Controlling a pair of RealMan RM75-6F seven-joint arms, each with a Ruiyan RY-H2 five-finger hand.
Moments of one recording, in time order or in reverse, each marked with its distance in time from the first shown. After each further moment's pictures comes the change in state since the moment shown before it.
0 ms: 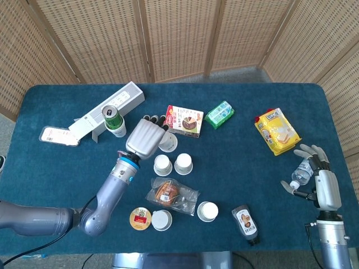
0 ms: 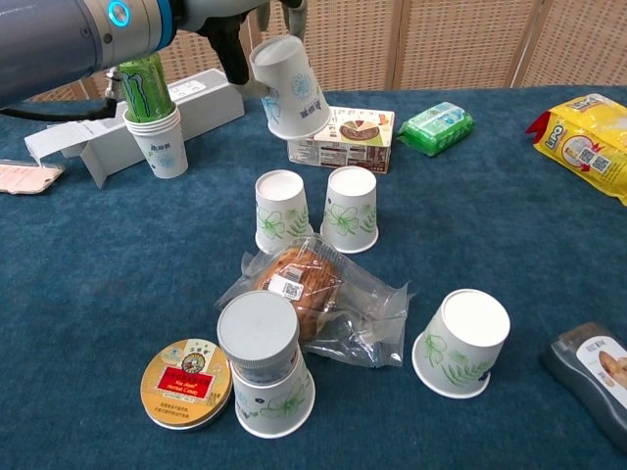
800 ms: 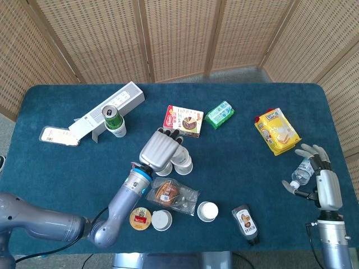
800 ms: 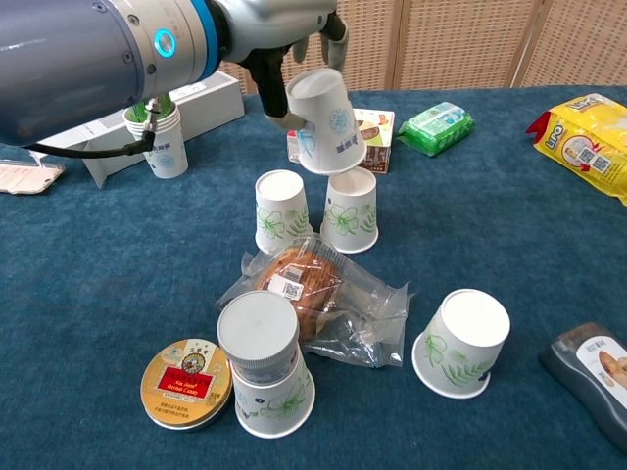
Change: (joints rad) left arm -0.064 -0.066 0.018 -0.076 -0.101 0.071 0.084; right arm -0.001 0.000 0.002 0.002 0.002 0.002 0.007
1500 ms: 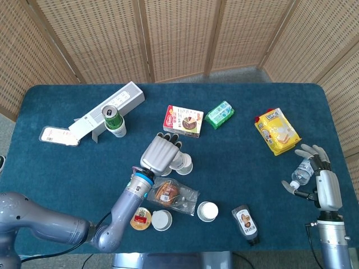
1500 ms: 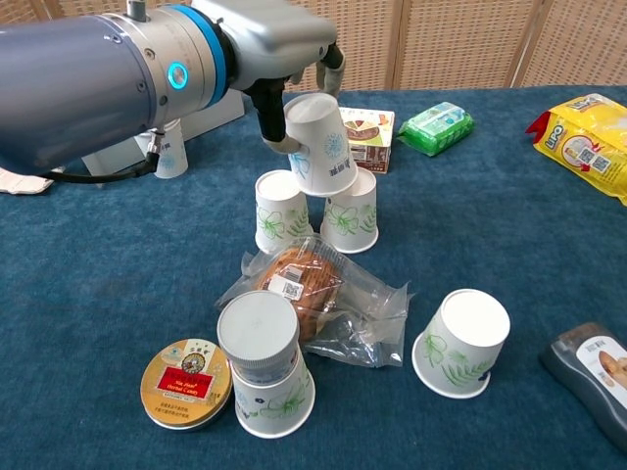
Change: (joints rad) left arm -0.029 -0.046 0.026 -0.001 -0.065 0.055 0.057; right arm -0.002 -0.002 0.000 -0.001 0.000 0.003 -0.001
